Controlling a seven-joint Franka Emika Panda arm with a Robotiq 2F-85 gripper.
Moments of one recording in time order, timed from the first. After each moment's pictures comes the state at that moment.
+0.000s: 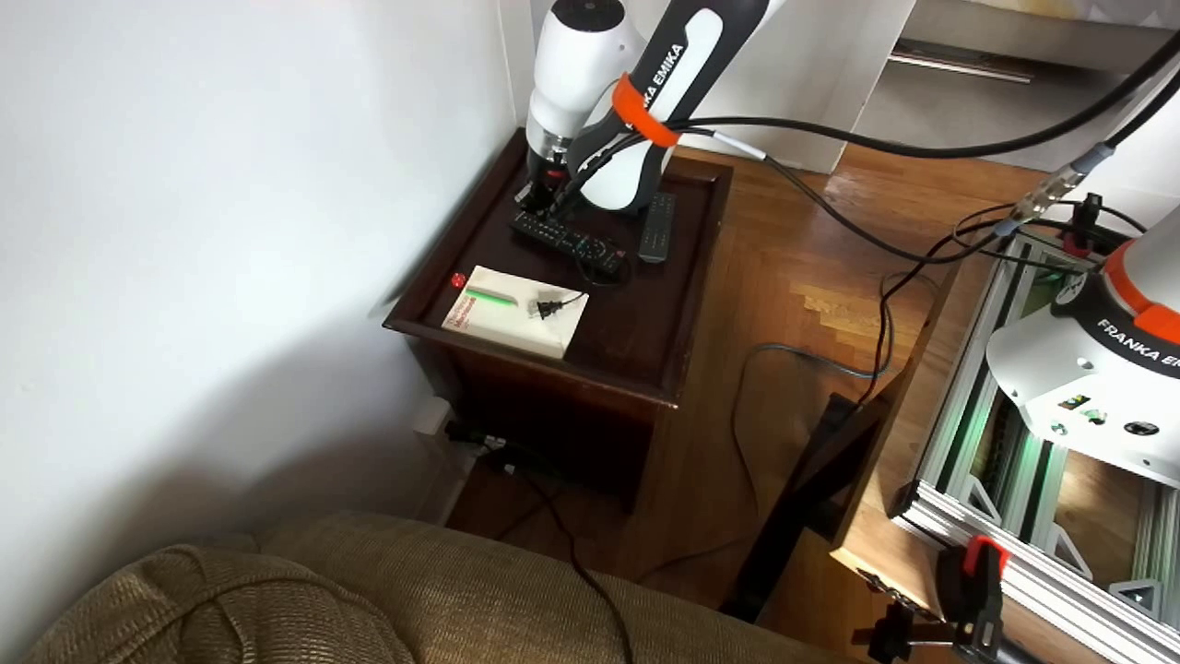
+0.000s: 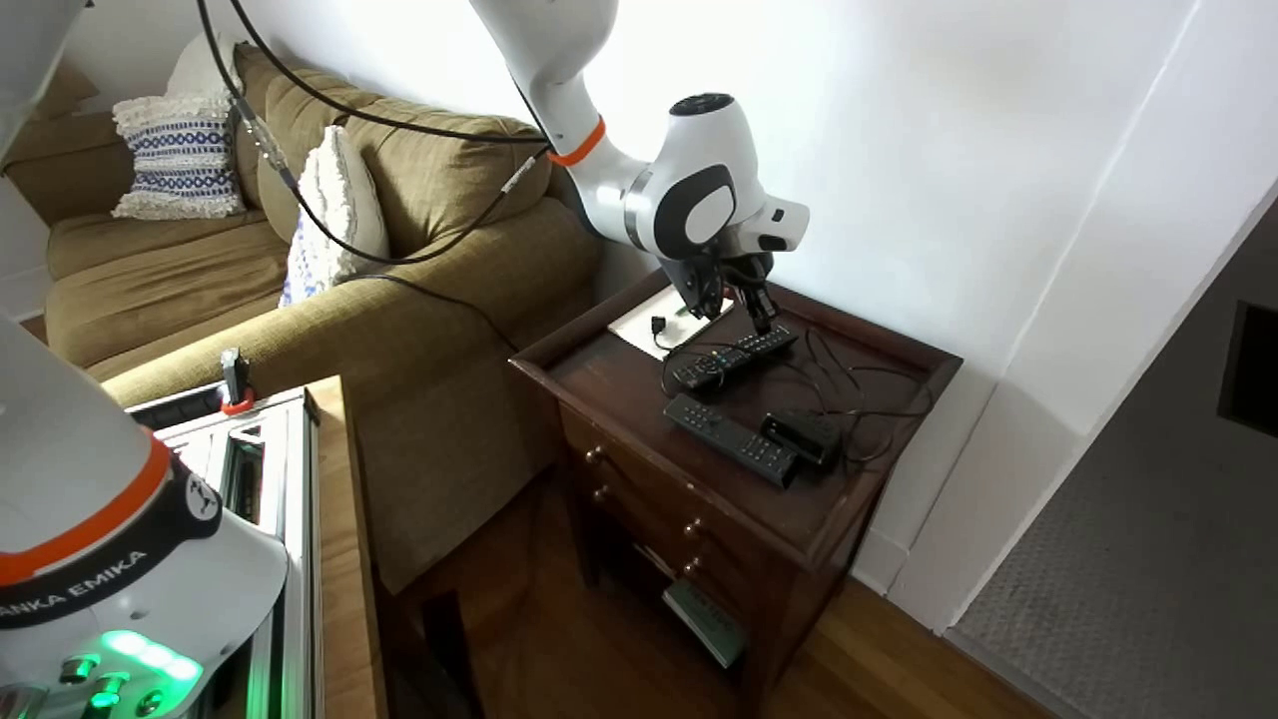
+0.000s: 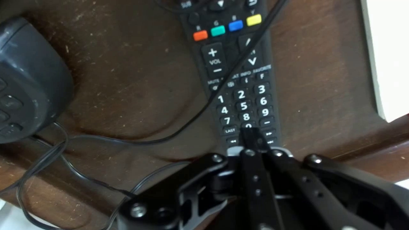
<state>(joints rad) 0.35 0.79 -0.16 -1.89 -0.05 3.00 0.46</state>
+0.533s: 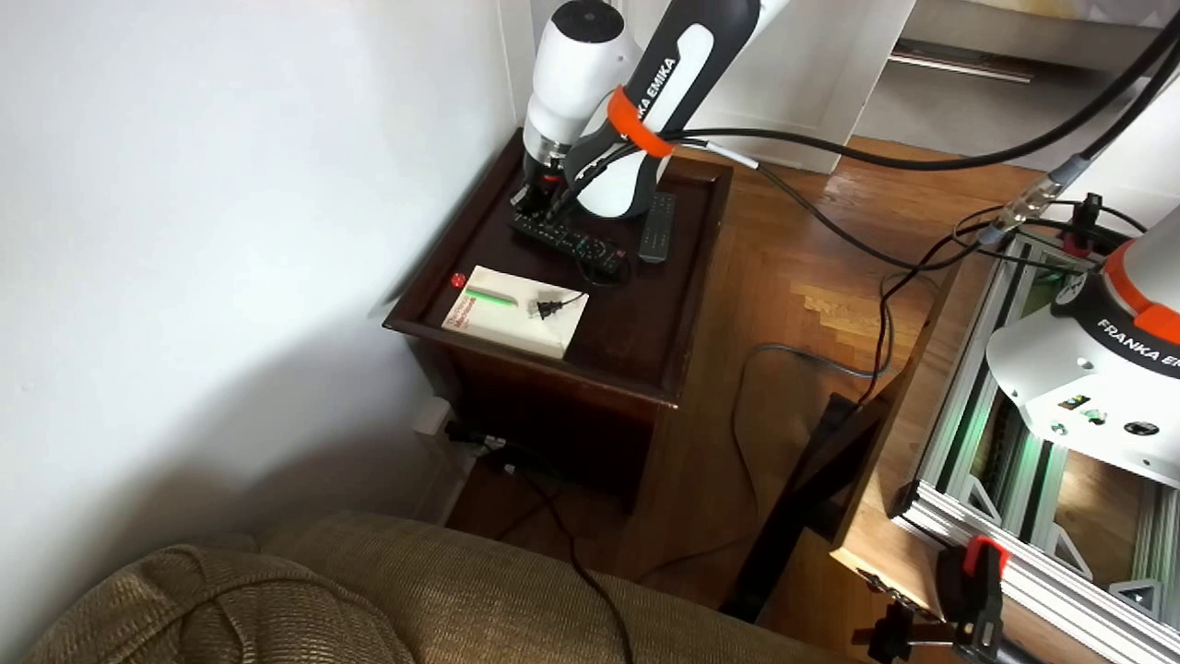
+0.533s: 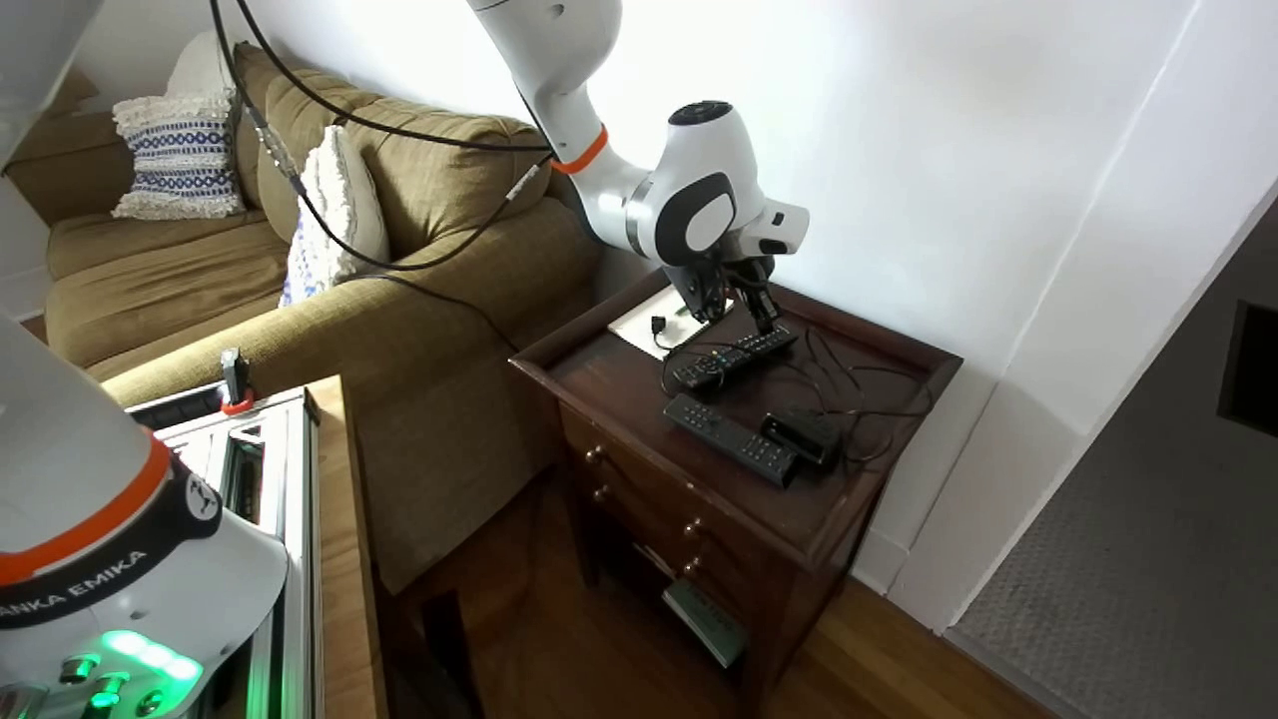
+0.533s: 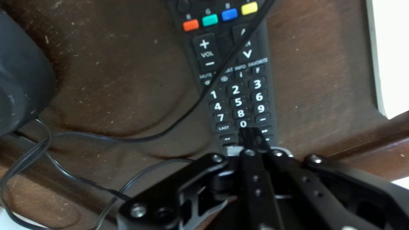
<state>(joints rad) 0.35 0.82 -0.16 -1.87 -0.03 3.04 0.45</state>
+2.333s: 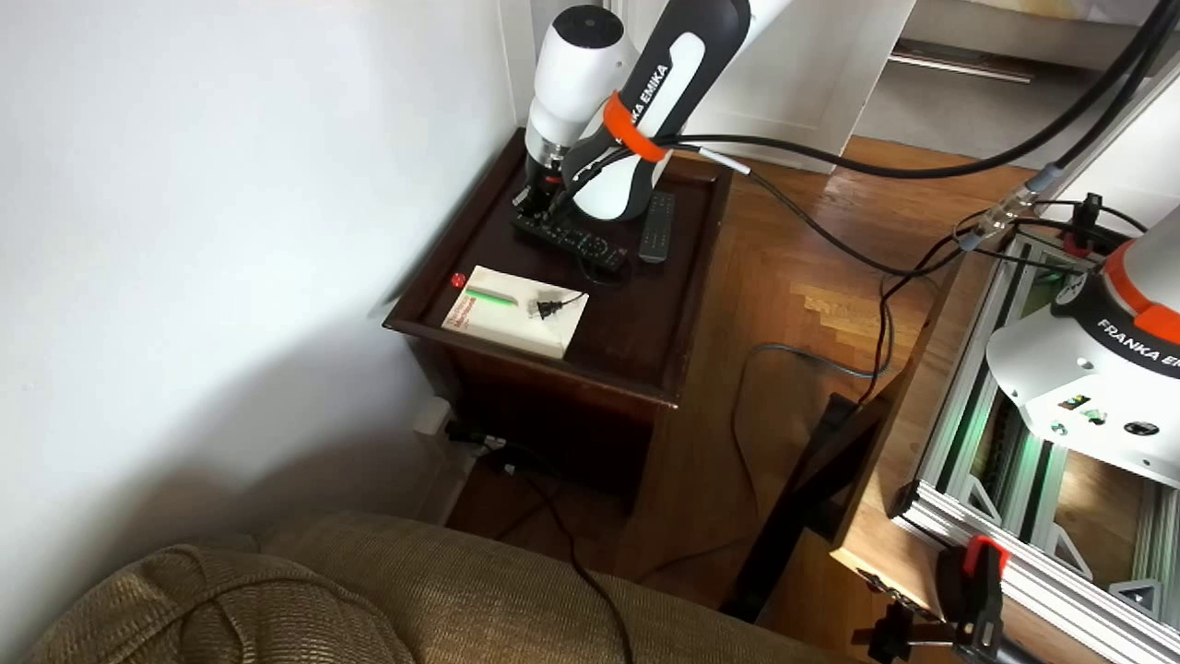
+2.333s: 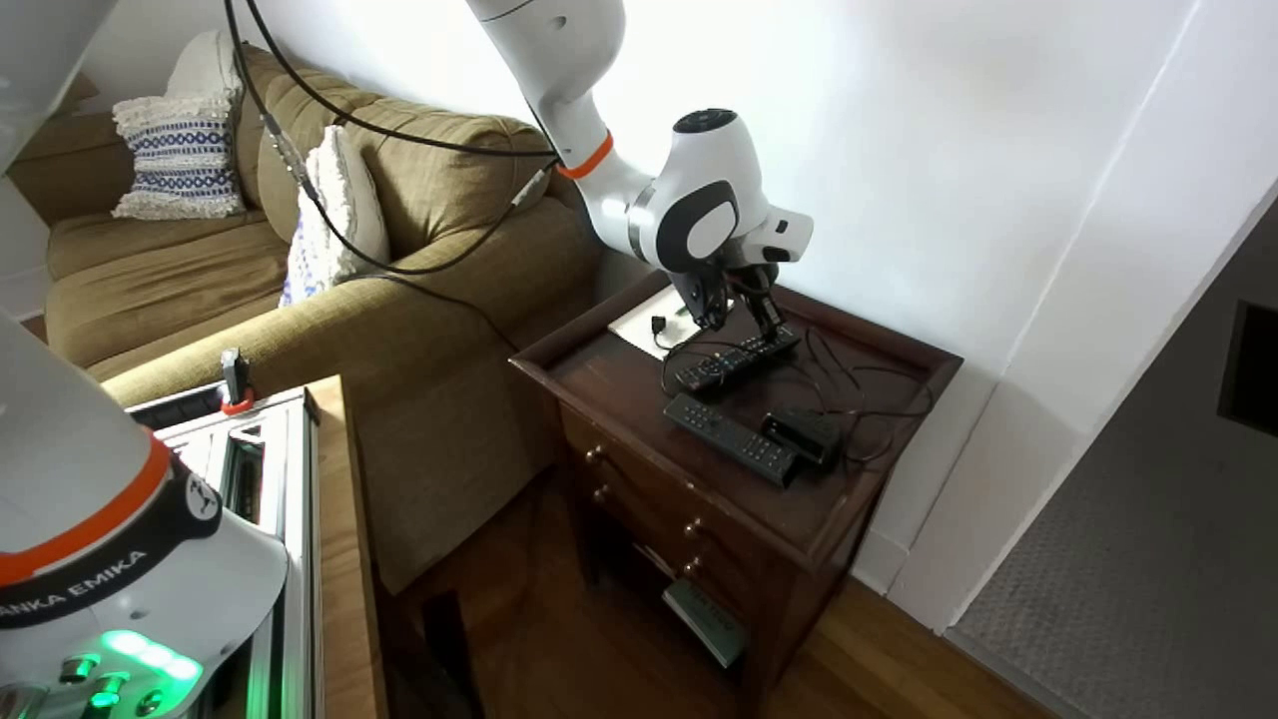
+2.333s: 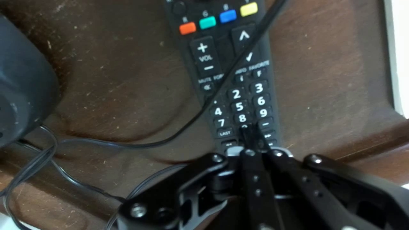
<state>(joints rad) 0.35 0.85 -0.17 -1.86 0.00 3.04 0.44</state>
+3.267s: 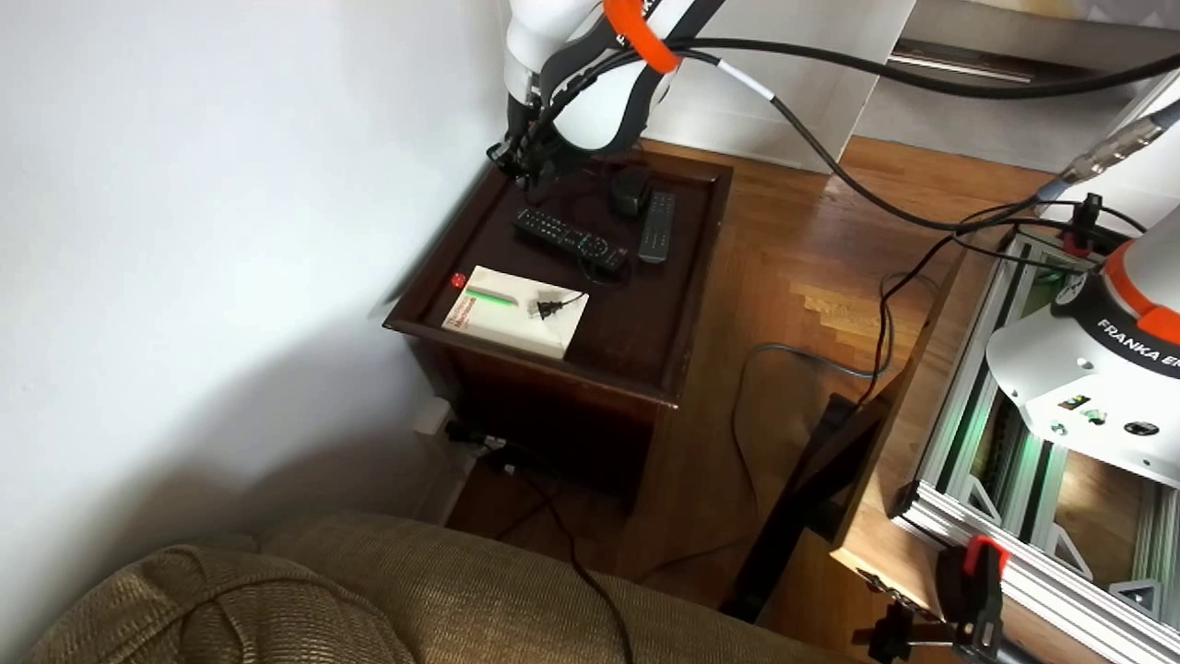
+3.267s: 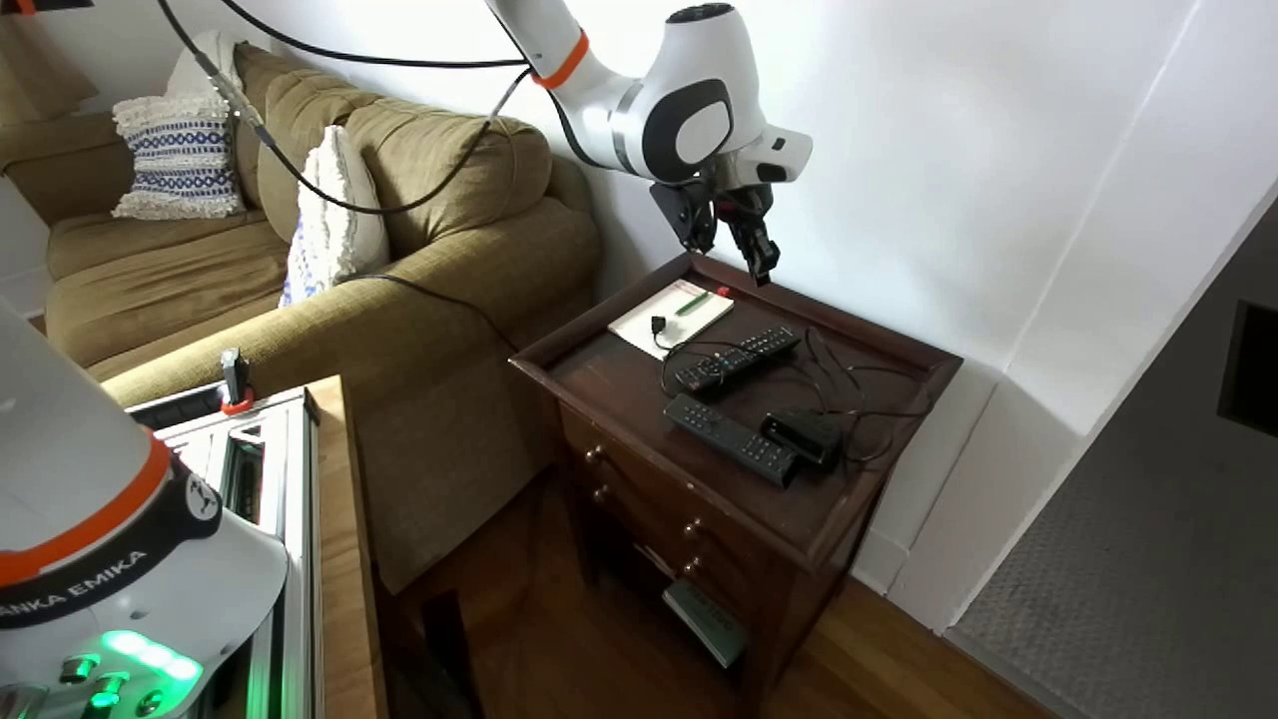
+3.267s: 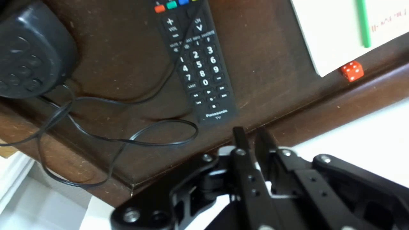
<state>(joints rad) 0.42 0.63 -0.20 -1.93 0.02 2.86 0.44</state>
